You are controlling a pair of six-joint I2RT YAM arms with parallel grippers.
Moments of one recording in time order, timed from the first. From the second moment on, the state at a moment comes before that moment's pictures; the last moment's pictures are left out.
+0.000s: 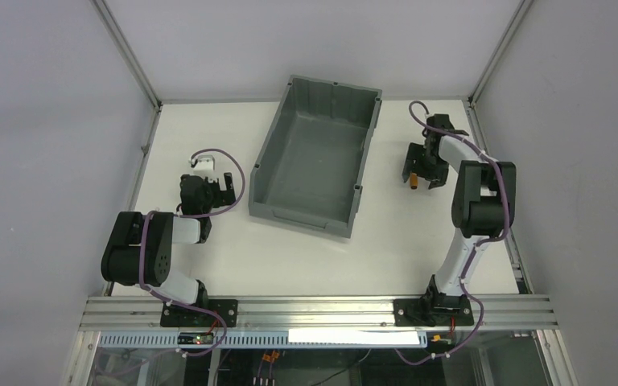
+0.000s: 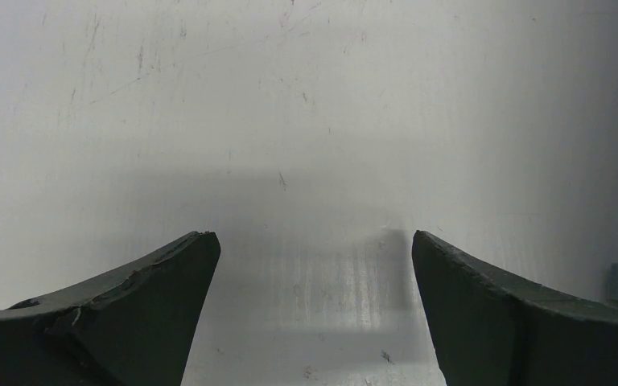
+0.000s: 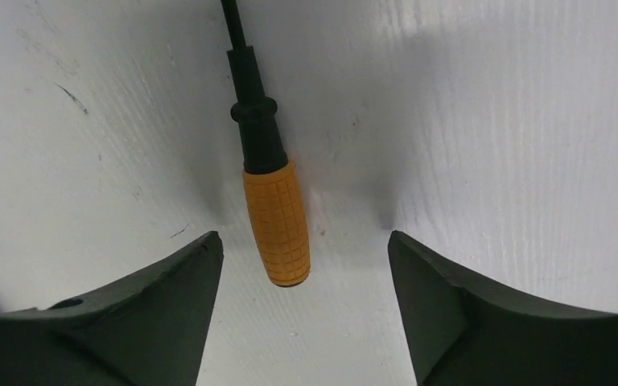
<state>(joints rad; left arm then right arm) -0.04 1.53 0.37 0.84 0.00 -0.05 -0.04 1.91 1.34 -0.70 0.02 0.22</state>
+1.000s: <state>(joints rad) -0.04 1.53 0.37 0.84 0.00 -0.05 0.14 1.78 1.84 -1.11 0.20 0.42</state>
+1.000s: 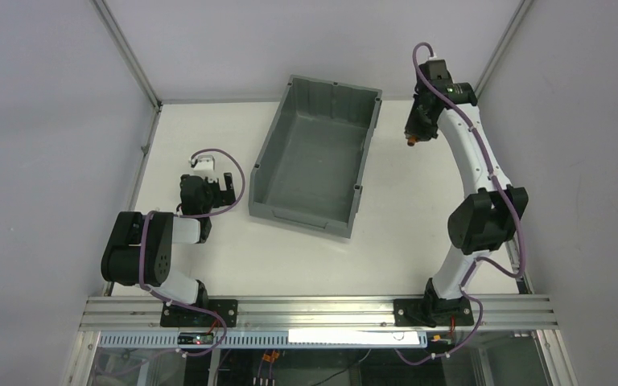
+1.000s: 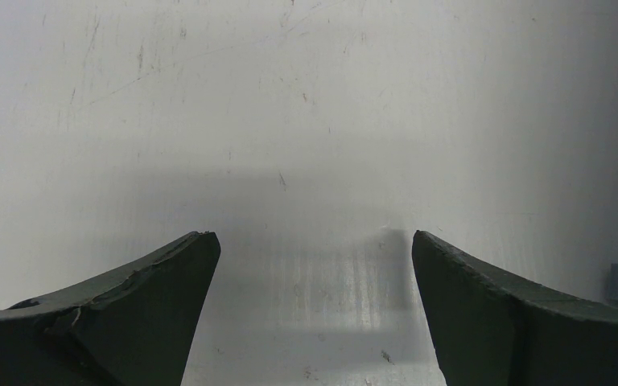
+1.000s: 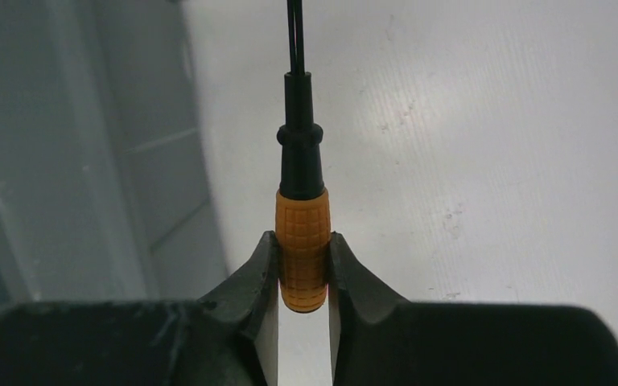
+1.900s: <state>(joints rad) -0.04 1.53 0.37 0.84 0.00 -0.05 0.58 2.33 2.26 -0.97 0.27 0.76</state>
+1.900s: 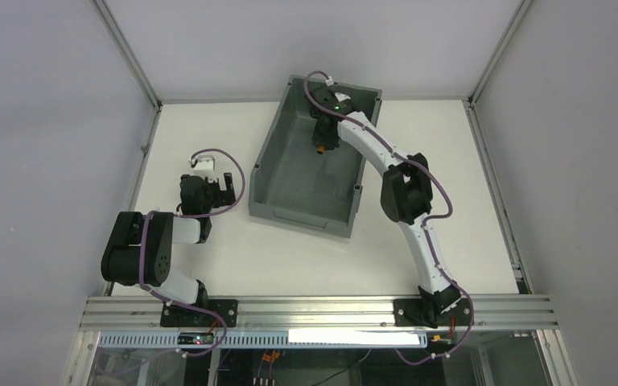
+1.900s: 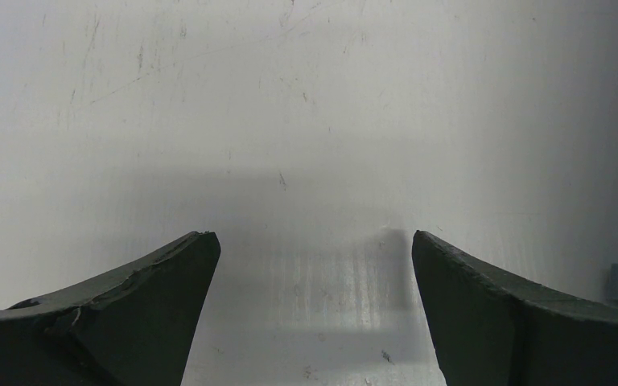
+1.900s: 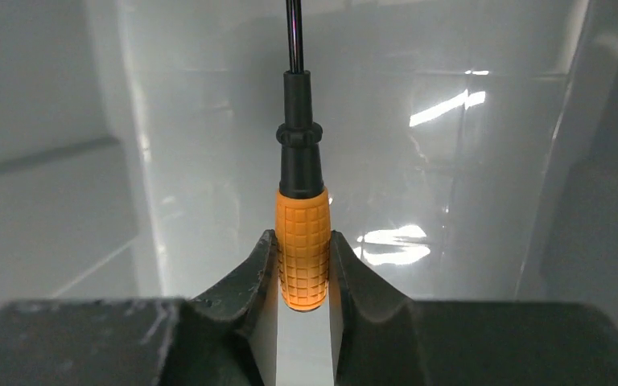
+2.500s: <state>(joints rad) -0.04 1.53 0.37 0.84 0.00 -0.05 0.59 2.44 2.24 -0.93 0.28 0.76</state>
